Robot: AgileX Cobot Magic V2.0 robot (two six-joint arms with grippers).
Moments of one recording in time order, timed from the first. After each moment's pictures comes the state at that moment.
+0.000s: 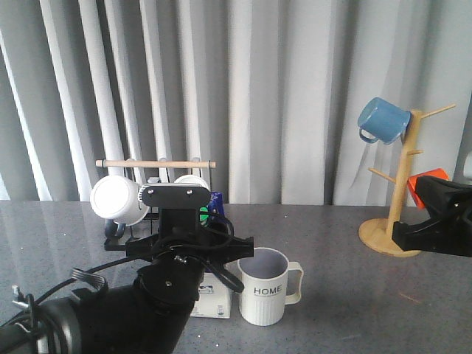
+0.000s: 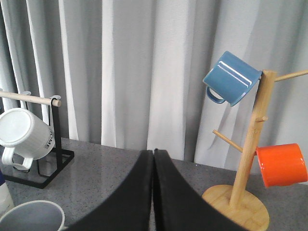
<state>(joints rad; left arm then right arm) -0.71 1.84 -1.33 -1.39 -0.61 1.11 0.16 1.13 -0.83 0.01 -0.20 -0.04</state>
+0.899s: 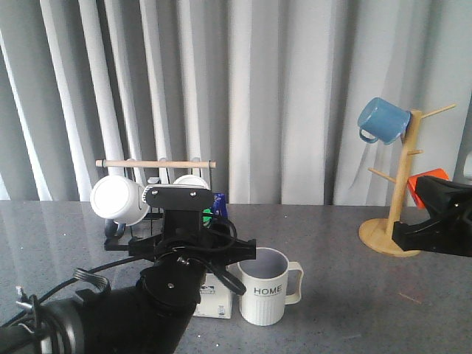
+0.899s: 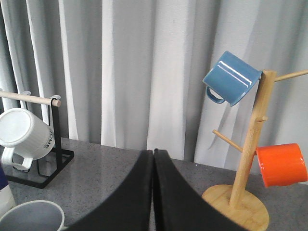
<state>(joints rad) -0.71 1.84 -1.33 -1.36 -0.60 1.10 0.16 1.13 -0.83 0.01 -0.20 -0.04</state>
